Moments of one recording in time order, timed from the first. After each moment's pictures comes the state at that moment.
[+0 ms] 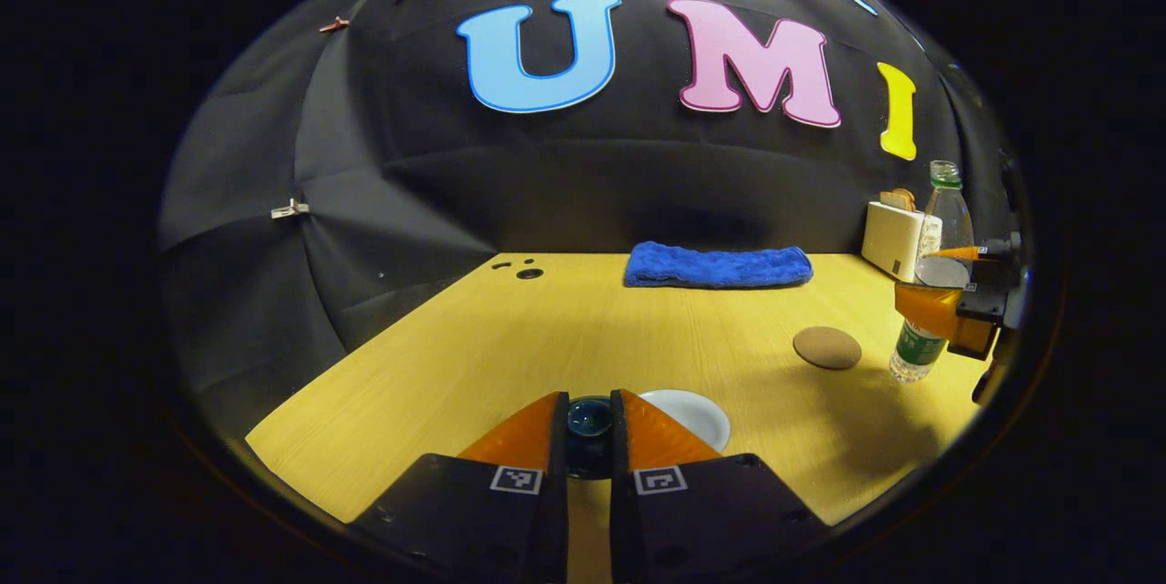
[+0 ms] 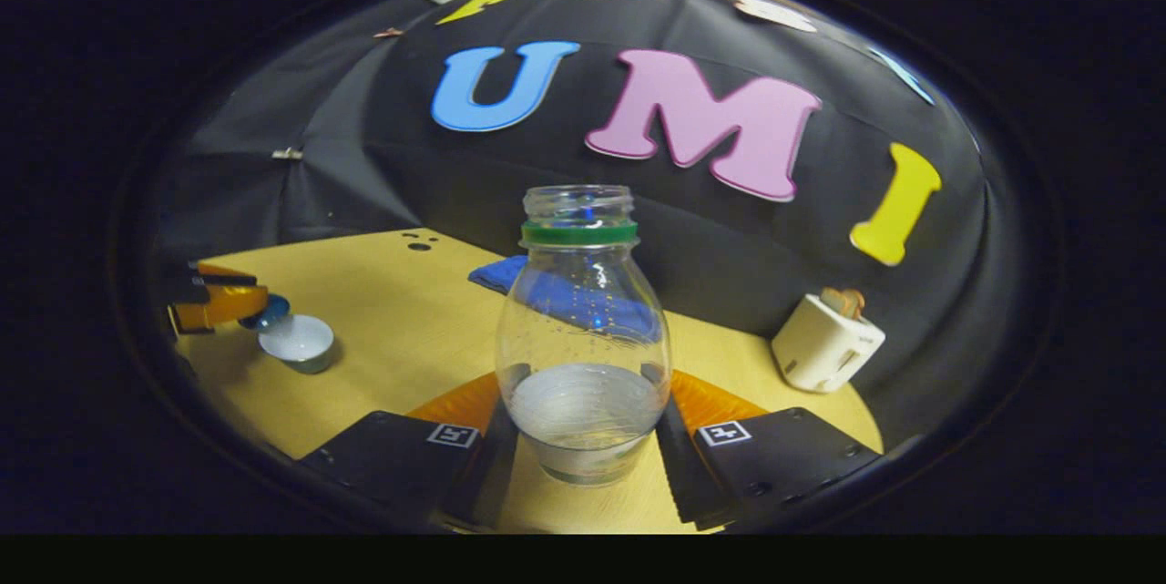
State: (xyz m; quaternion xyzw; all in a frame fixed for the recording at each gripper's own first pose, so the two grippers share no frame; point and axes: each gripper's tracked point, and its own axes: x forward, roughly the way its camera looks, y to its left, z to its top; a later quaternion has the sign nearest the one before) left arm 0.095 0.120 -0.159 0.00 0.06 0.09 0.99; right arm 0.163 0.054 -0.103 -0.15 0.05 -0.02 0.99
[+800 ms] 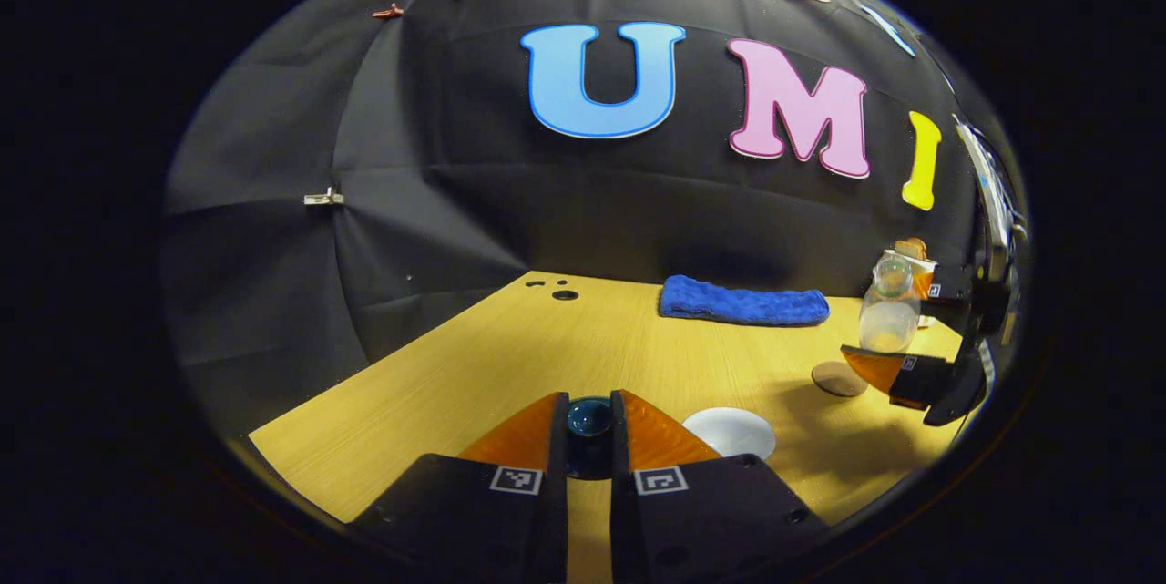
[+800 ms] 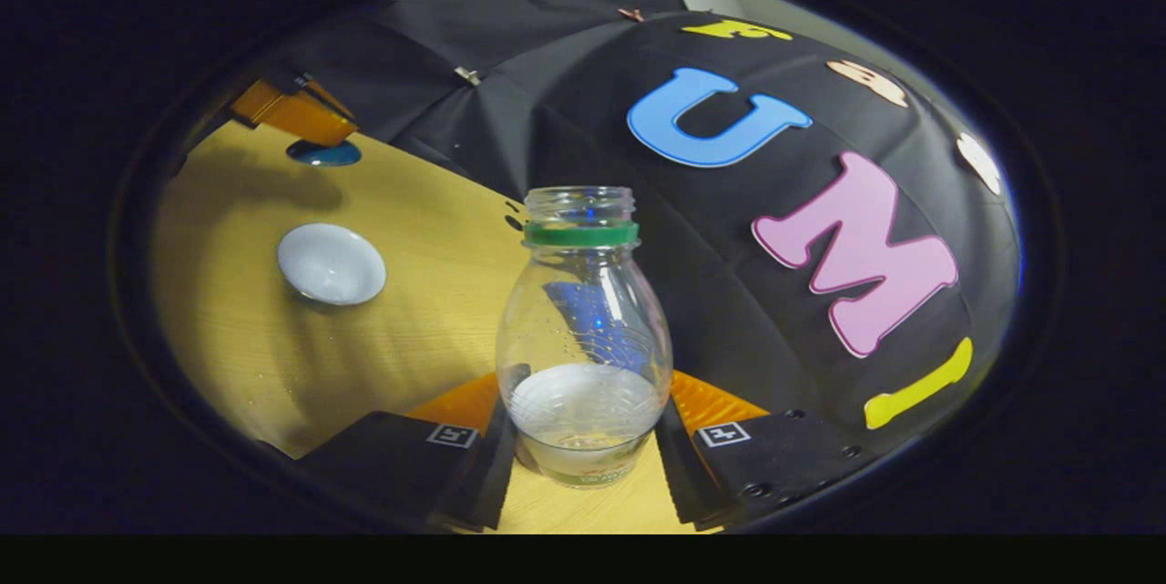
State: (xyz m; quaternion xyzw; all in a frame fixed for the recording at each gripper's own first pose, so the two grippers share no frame) left arm 0.067 0.178 -0.141 -0.05 0.01 0.10 0.99; right arm 0.204 0.136 -0.112 -0.43 -0.01 0.09 0.90
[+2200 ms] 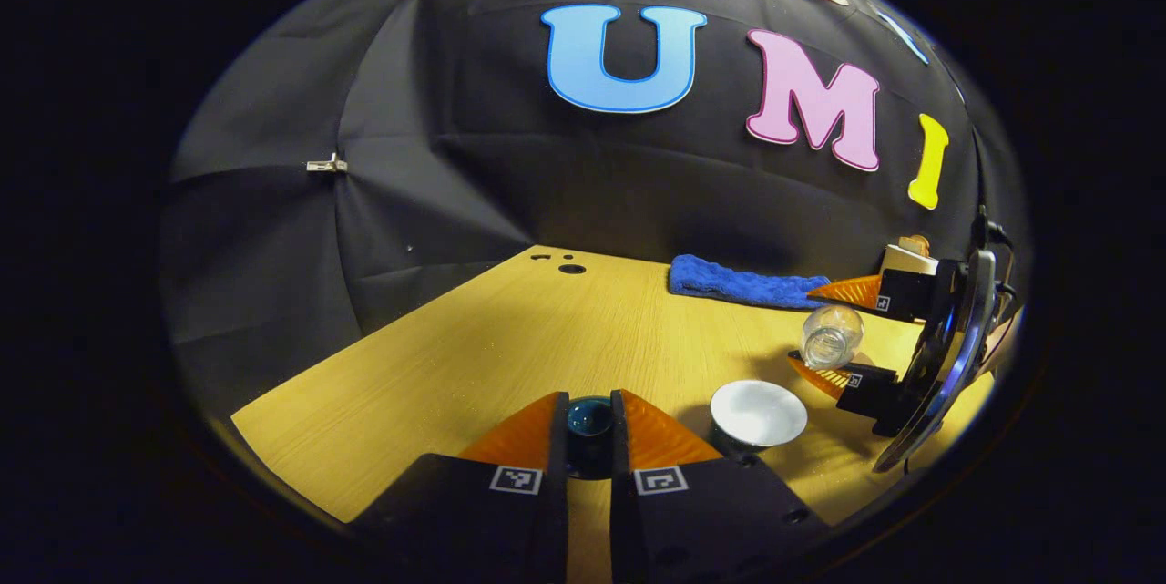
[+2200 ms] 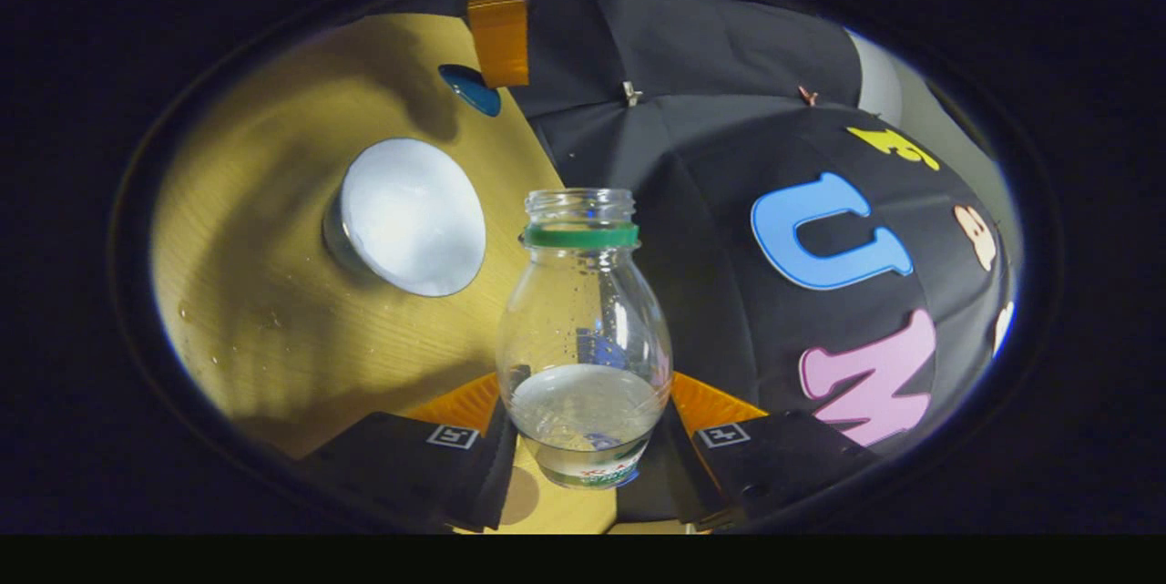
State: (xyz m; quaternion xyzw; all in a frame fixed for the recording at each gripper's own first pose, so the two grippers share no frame) left arm 0.072 0.194 -0.178 -0.07 0.04 0.08 0.99; right arm 0.245 0.199 -0.141 -0.63 -0.12 0.16 0.75
